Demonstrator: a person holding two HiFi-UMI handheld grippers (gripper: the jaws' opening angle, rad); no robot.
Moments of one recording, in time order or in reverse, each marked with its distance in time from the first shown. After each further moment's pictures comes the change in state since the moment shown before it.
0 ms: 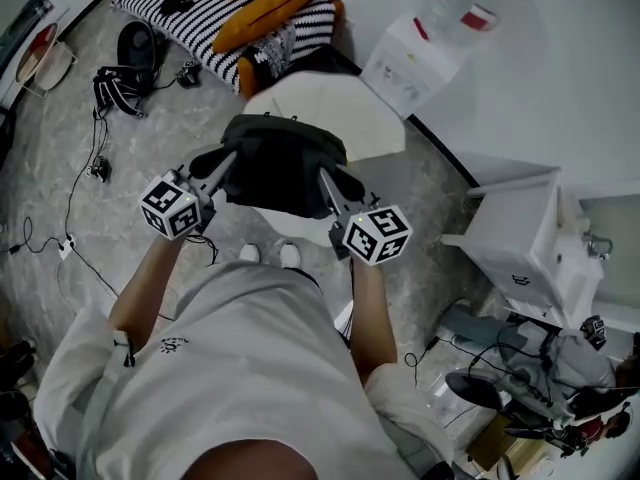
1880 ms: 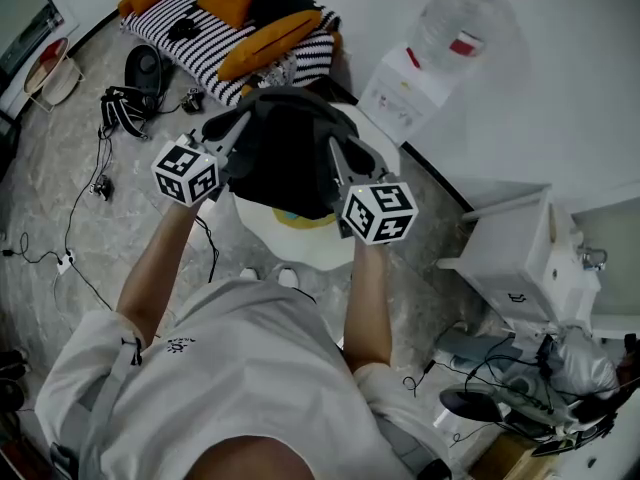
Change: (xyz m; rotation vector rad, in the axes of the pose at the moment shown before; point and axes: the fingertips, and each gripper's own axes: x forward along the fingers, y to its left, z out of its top) left arm 0.027 0.022 0.110 0.156 -0.138 0.107; right arm 0.016 0.012 0.108 -0.201 -0.085 -0.136
